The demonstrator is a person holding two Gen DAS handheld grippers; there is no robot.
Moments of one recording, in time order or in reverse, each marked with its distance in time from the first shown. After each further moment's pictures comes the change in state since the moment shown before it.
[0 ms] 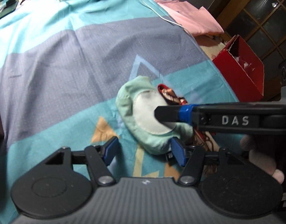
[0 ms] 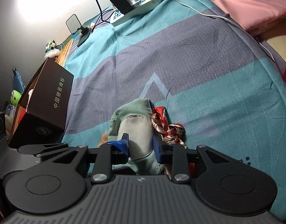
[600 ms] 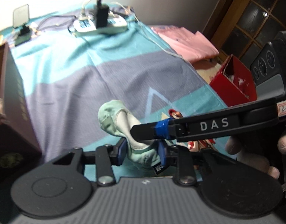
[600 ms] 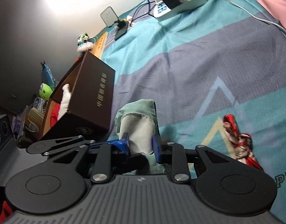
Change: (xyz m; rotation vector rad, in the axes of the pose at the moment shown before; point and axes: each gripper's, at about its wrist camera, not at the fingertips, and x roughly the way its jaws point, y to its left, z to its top) left arm -0.076 0.027 -0.007 0.064 -0.188 0.032; right arm 0.008 0.063 0.016 -0.042 0.041 0.202
